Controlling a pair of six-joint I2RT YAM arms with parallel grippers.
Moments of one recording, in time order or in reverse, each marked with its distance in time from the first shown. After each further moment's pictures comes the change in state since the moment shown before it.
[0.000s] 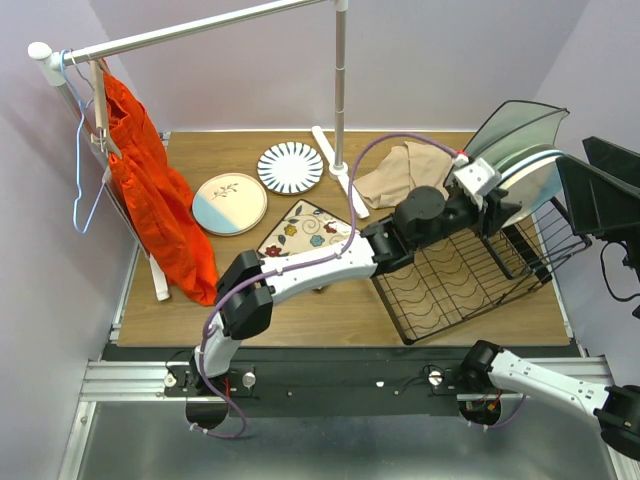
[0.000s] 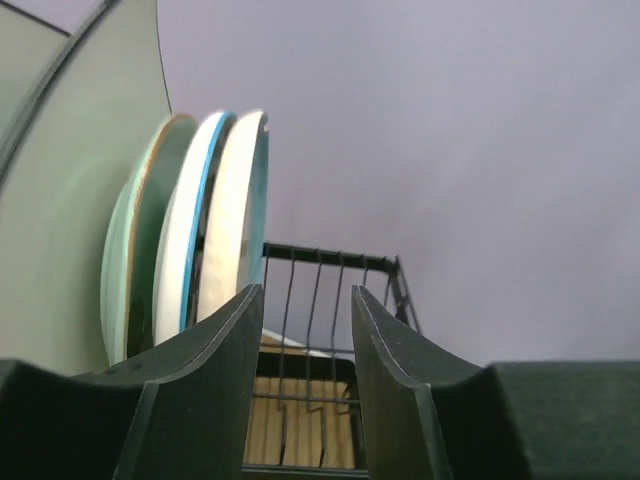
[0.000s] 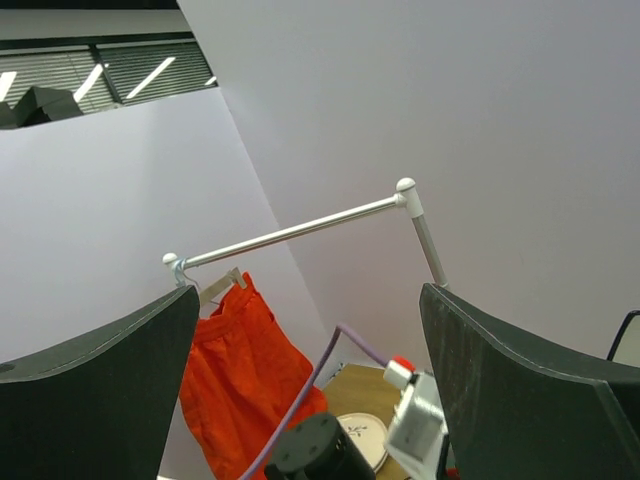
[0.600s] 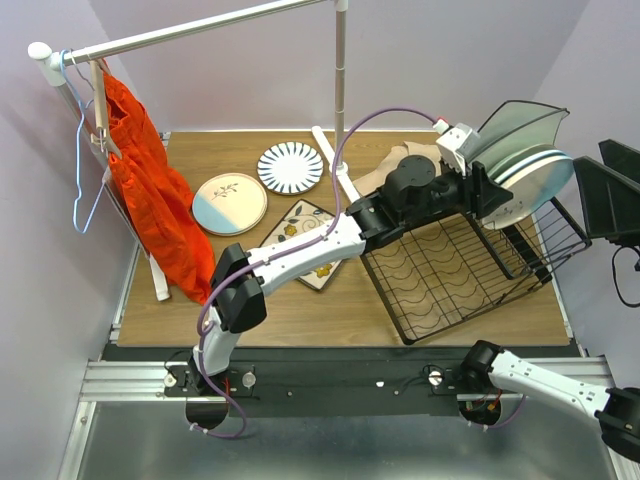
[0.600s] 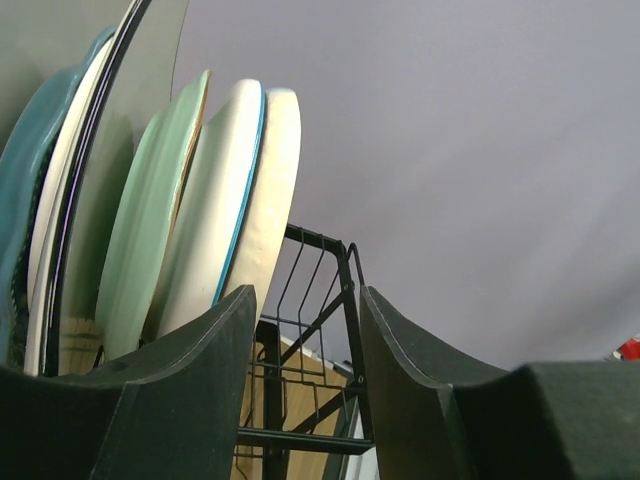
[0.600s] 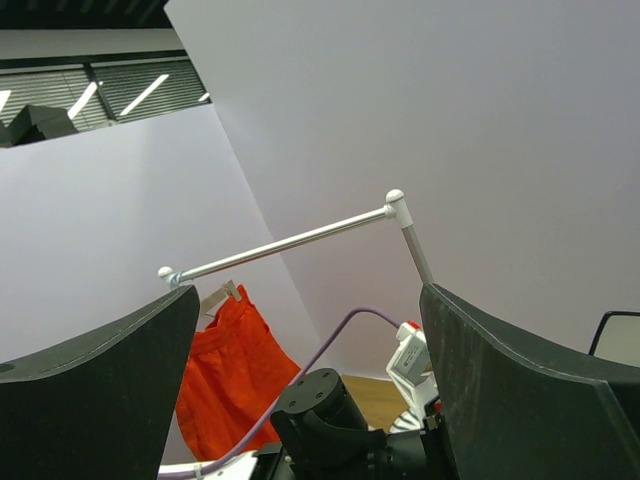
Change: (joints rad) left arm 0.094 -0.012 0.121 -0.230 0.151 -0.365; right arm 0.000 -0.023 0.005 0.000 0.027 -0.012
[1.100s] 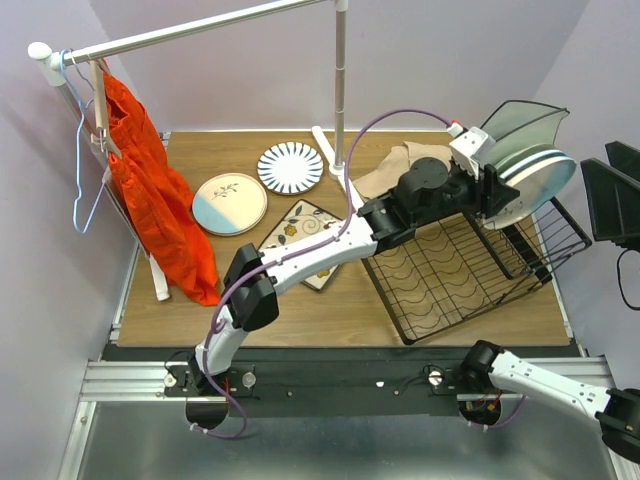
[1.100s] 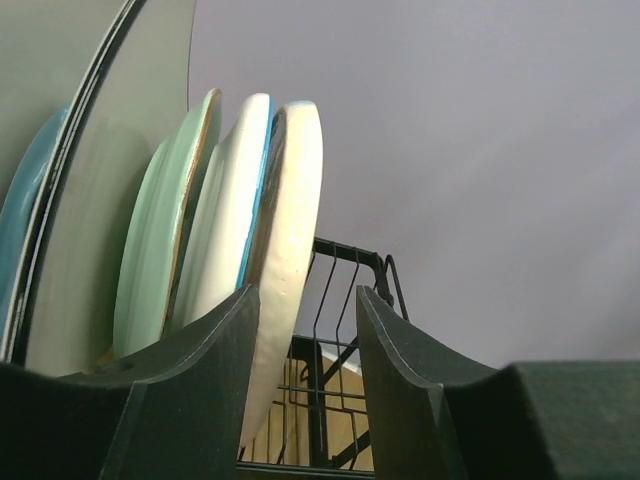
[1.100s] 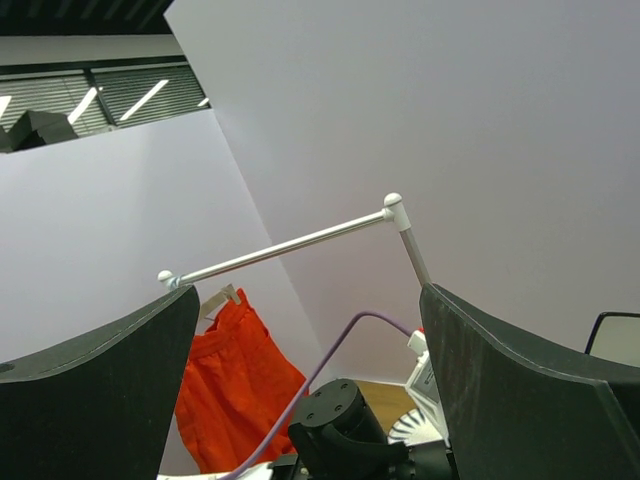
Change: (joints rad) left arm -0.015 0.085 0.112 -0.018 -0.045 0.116; right arm 0.000 -0.014 0.000 0.002 0.008 -0.001
